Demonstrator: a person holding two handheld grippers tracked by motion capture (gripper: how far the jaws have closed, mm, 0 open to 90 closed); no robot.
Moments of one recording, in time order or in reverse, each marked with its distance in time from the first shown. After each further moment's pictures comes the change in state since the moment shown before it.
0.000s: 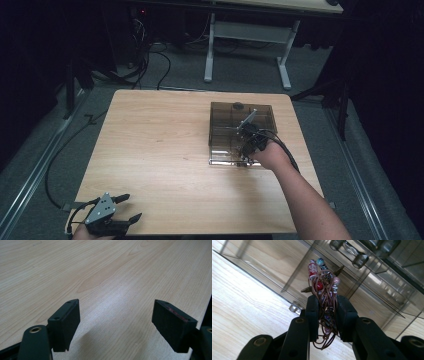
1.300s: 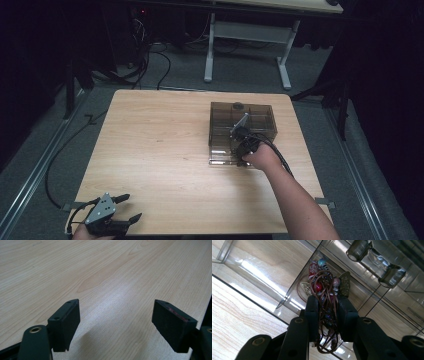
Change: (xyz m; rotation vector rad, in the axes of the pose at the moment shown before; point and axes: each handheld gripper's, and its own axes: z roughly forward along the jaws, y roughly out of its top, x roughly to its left) left arm 0.000 0.000 0.000 0.002 0.001 0.002; right arm 0.007 0.014 0.033 0.033 -0.003 -0.012
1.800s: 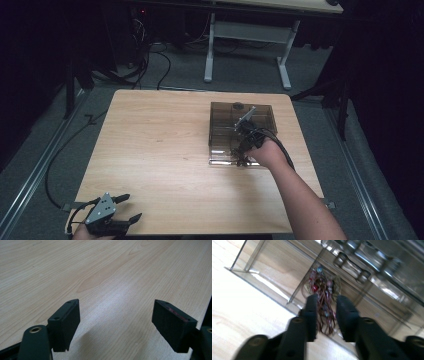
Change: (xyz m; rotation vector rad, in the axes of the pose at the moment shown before) left arm 0.000 0.000 0.000 0.001 0.000 -0.001; right arm -0.006 -0.006 -0.034 -0.061 0.037 0.051
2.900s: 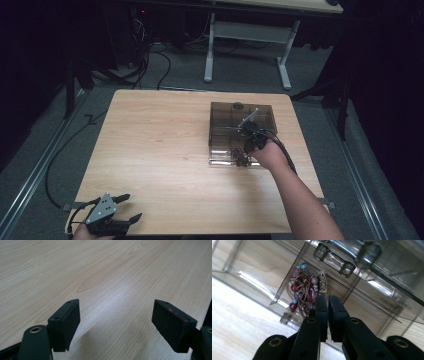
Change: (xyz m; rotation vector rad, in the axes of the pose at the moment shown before) left arm 0.000 0.000 0.000 0.003 0.004 0.000; right arm -0.007 -0.004 0.010 -0.005 -0.054 0.038
